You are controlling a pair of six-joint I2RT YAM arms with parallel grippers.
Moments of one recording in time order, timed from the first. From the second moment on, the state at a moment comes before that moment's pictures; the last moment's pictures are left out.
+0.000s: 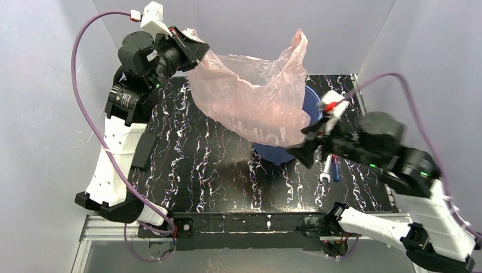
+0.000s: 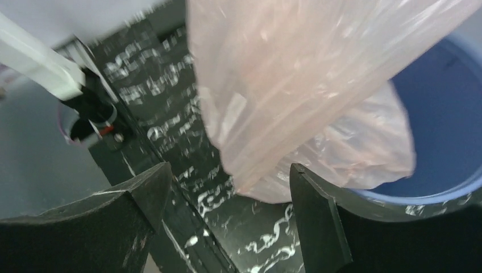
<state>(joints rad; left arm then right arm) -0.42 1.43 2.05 -0.64 0.06 -0.61 0.88 0.86 1.60 -0.97 -0.11 0.07</state>
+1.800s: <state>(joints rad) -0.51 1.66 2.16 -0.33 0.54 -0.72 0.88 0.99 1.54 -0.41 0.68 -0.17</state>
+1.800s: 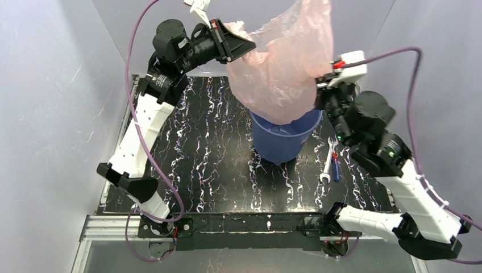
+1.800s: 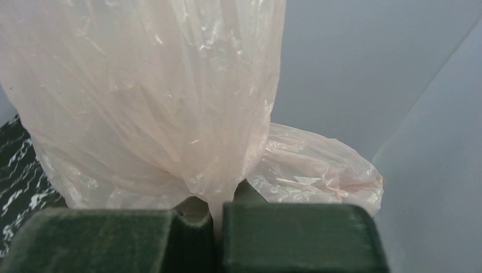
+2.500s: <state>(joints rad) -0.47 1.39 1.92 -0.48 0.37 -0.54 0.88 1.11 1.57 -0.74 0.38 0.16</state>
